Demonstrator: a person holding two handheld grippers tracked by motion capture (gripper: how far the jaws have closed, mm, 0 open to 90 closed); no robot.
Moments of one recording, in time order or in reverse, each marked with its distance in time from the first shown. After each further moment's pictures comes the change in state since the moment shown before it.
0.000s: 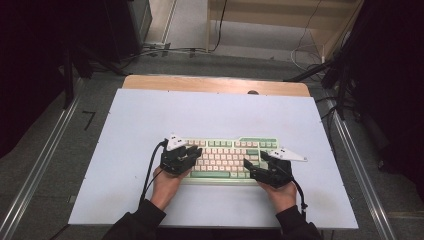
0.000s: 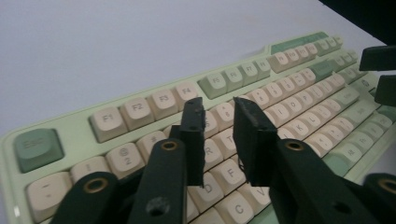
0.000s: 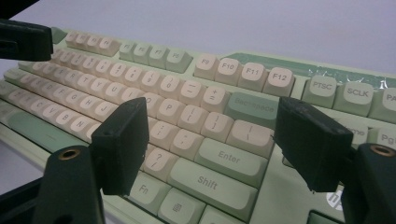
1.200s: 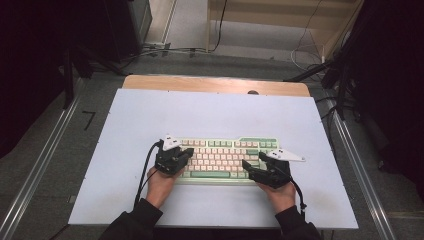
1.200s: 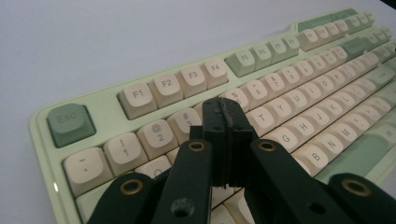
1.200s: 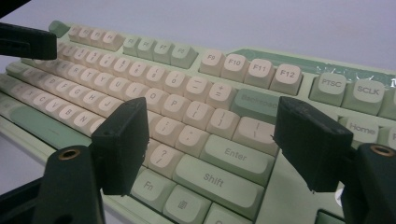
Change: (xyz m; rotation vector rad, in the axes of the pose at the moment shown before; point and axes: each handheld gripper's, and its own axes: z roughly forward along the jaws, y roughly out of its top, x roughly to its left) left arm 0.011 -0.007 0.003 0.061 0.035 0.023; right arm 0.003 -0.001 0.001 0.012 0.006 -0.009
